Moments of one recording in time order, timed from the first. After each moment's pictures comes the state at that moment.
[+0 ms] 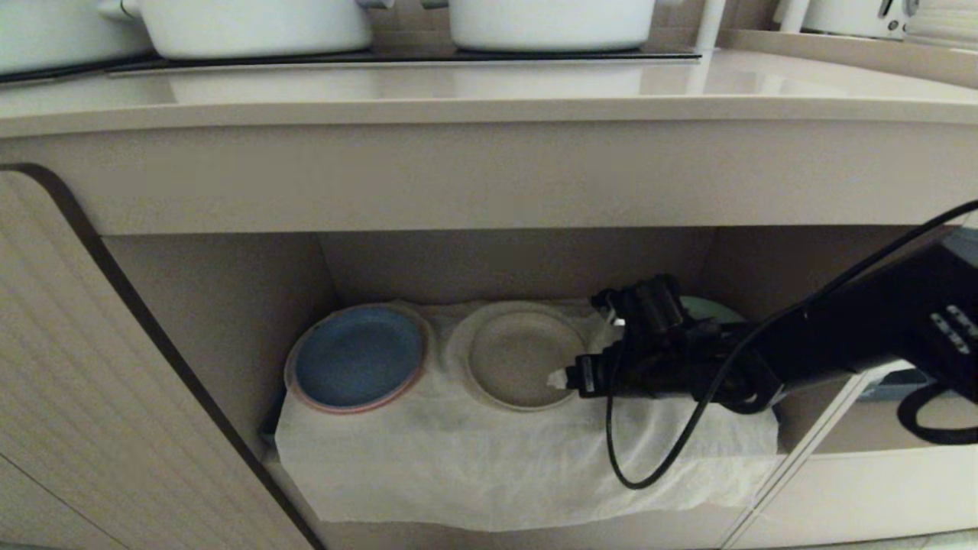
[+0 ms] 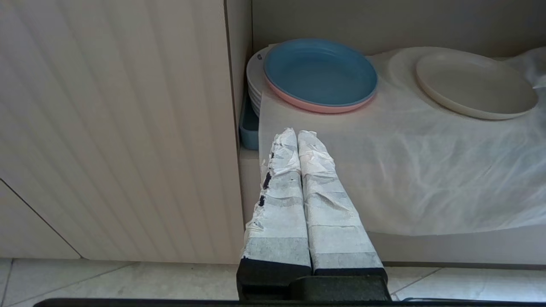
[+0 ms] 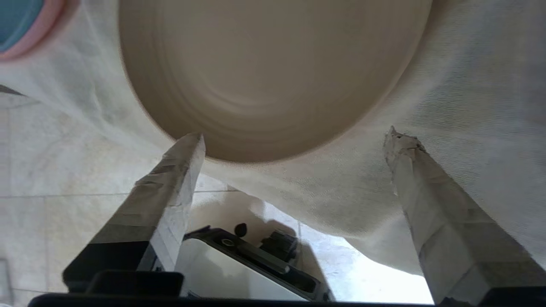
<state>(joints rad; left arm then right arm) 0.00 0.00 0.00 0.00 0.00 -0.05 0.51 2.12 -1.12 -0.28 0.10 0.31</state>
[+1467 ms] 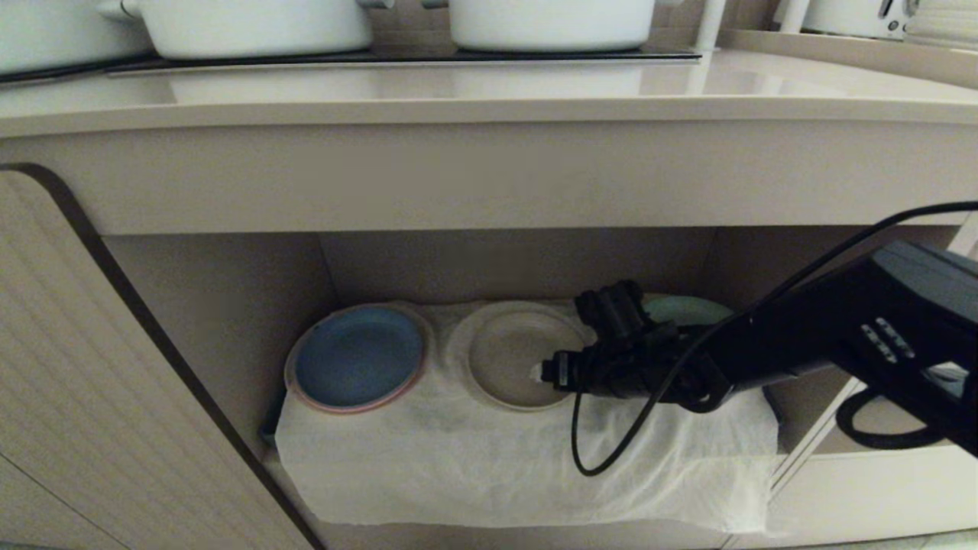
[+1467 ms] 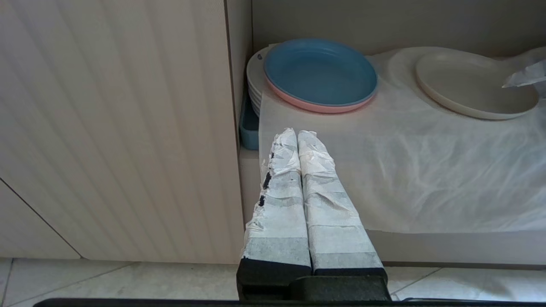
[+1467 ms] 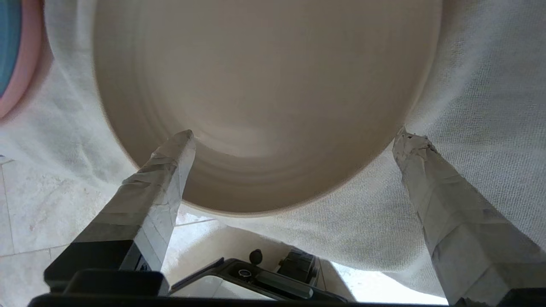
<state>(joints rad) 0.00 0.00 0.00 0.00 0.00 -0.05 0.57 2.21 -1.24 -0.24 -0.05 0.46</state>
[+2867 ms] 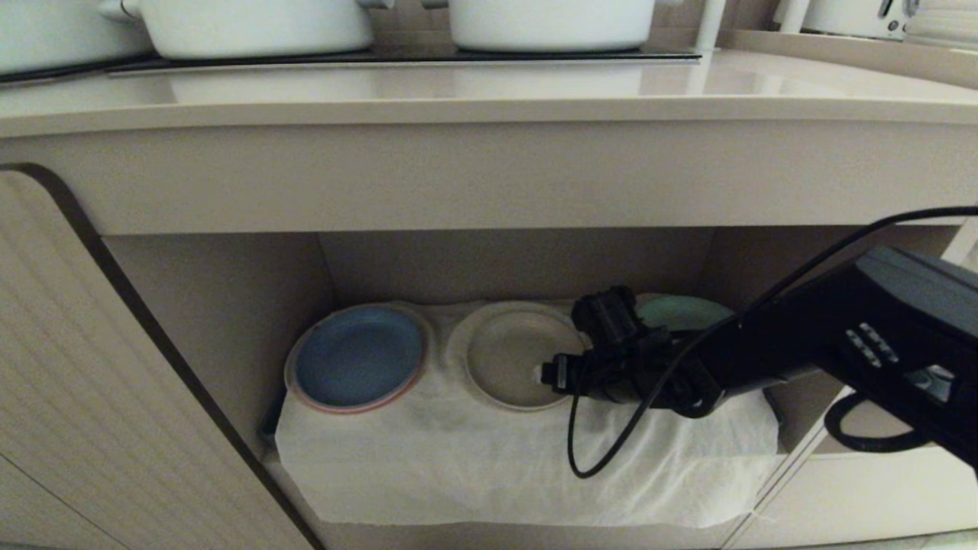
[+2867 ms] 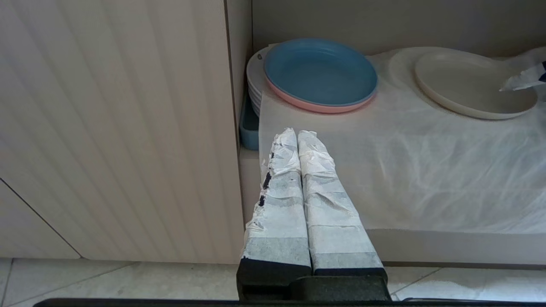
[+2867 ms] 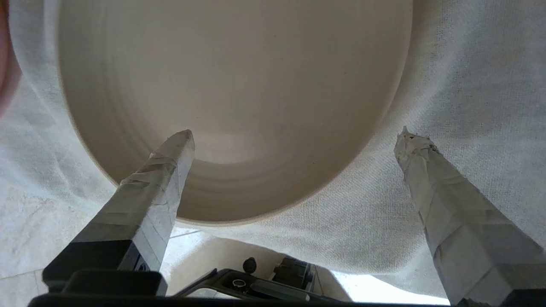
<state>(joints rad) 0.00 0.00 0.00 0.00 0.00 -0.05 0.58 2.23 -1.24 -0.25 -0.12 0.49</state>
